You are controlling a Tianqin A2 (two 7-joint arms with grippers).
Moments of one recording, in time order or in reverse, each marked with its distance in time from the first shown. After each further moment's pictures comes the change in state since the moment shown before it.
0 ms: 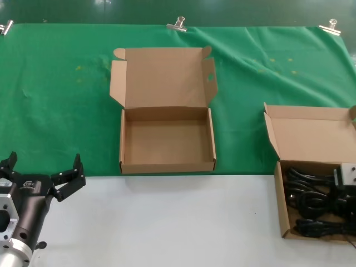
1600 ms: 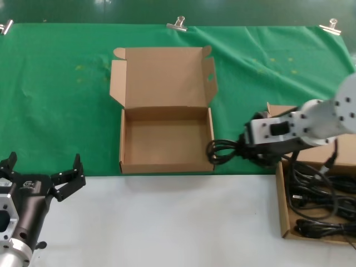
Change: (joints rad) left arm 0.000 0.000 0.000 0.000 0.000 0.000 0.000; right arm 0.079 -0.223 0.022 0.261 -0.106 -0.030 0.088
